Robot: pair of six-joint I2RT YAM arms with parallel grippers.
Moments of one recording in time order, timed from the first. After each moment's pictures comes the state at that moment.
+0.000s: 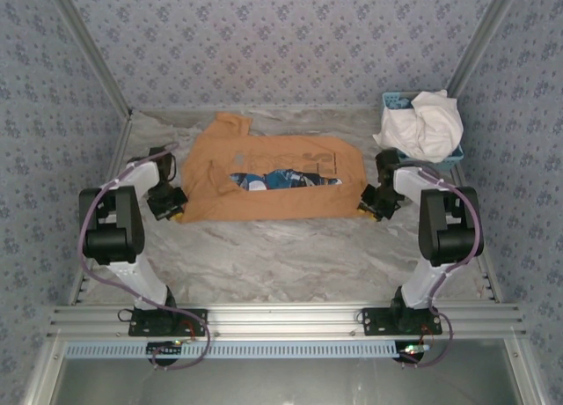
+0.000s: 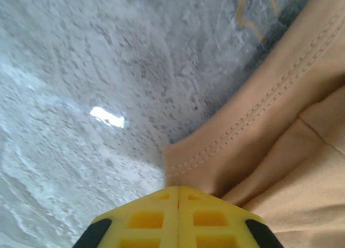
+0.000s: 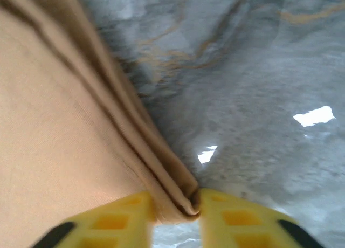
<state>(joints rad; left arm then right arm) 0.05 1.77 1.15 -0.92 -0.01 -0.48 0.07 1.75 1.04 -0.73 -0.18 0.62</state>
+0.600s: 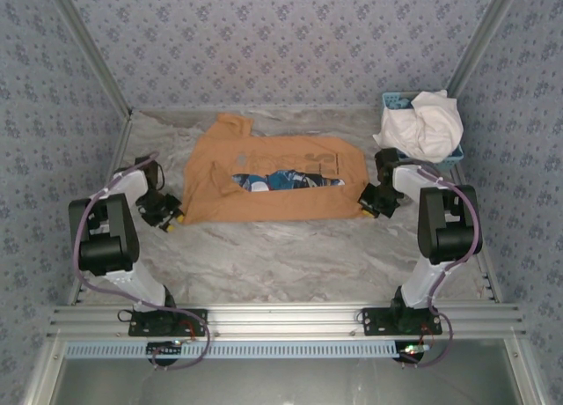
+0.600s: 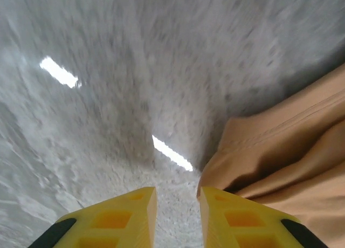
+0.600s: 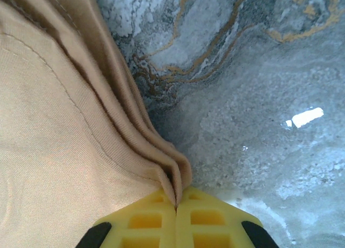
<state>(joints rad) 0.14 1.69 1.03 -0.92 0.17 -0.69 0.07 1.77 1.07 -0.74 -0.16 0.62</state>
